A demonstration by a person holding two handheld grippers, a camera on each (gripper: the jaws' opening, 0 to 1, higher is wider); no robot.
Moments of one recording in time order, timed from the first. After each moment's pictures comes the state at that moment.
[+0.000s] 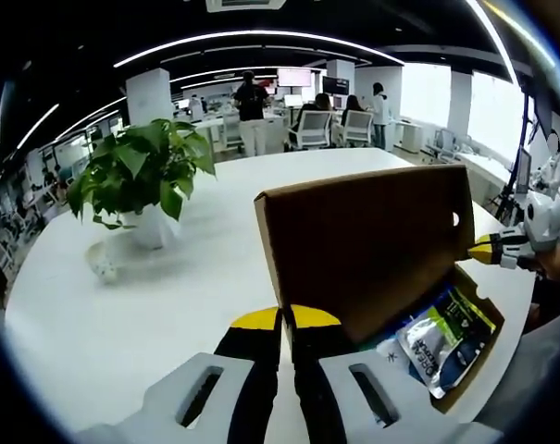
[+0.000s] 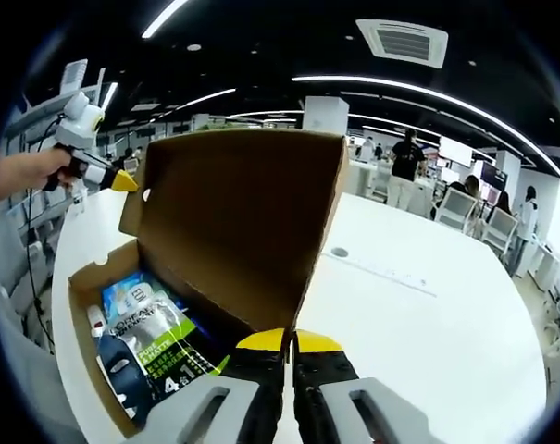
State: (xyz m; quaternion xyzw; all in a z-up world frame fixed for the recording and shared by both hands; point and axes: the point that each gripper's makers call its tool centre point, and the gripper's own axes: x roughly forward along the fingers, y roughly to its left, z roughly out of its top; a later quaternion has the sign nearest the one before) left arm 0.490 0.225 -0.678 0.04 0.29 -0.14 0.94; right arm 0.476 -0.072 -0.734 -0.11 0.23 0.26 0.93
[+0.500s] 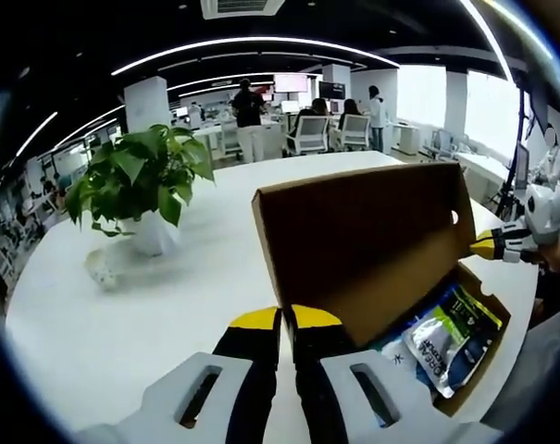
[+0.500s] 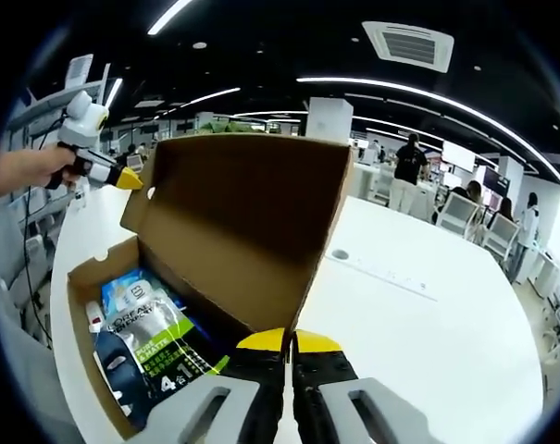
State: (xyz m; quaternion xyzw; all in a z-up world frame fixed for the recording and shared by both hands) left arm 0.492 0.225 -0.683 0.05 0.28 -0.15 0.95; right arm 0.477 -0.071 -0.735 -0.12 0.23 0.27 0.93
